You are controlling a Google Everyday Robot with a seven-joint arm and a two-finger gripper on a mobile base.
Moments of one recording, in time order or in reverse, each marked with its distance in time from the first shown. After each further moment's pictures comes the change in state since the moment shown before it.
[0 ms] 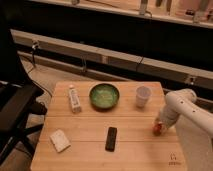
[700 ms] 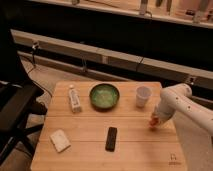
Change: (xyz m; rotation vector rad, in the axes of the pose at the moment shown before) arm 0.007 -0.022 -0.008 0.022 0.028 -0.028
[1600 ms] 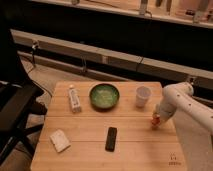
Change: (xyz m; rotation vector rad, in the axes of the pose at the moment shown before) arm 0.011 -0.008 0.004 0.006 -0.023 0.022
